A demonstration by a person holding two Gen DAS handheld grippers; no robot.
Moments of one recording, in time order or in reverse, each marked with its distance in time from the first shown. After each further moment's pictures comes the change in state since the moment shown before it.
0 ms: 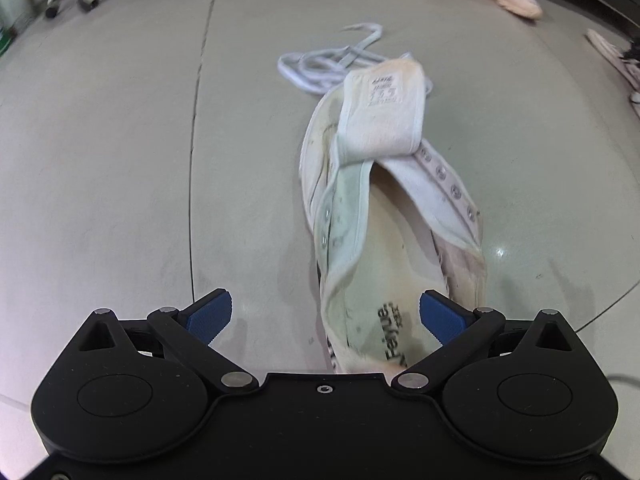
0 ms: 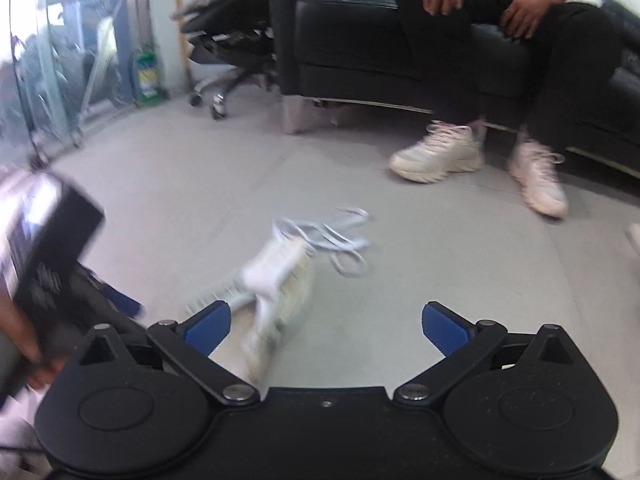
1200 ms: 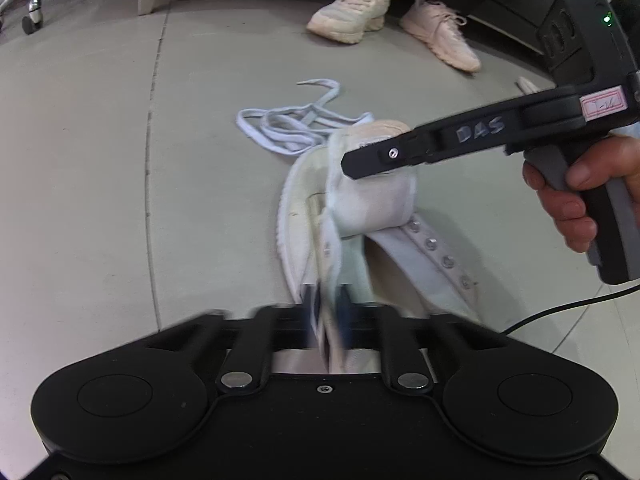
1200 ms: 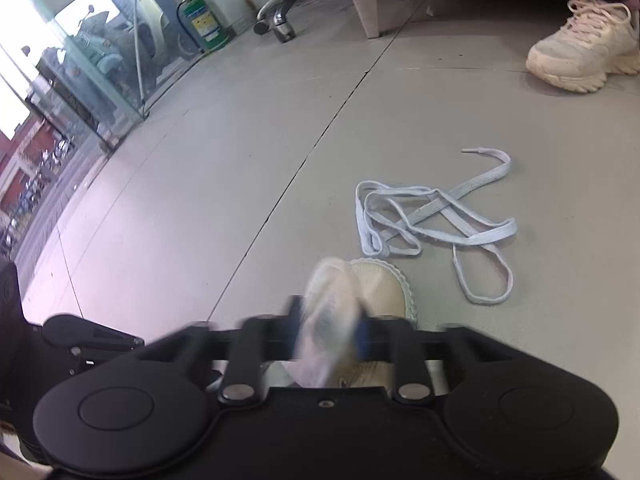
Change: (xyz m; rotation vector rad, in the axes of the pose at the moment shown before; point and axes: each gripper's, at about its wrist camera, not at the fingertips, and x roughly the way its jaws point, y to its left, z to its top) left arm -0.045 0.055 -0.035 0.022 -0.039 -0.266; right arm 0.181 -0.015 0.043 0.084 0.272 0.401
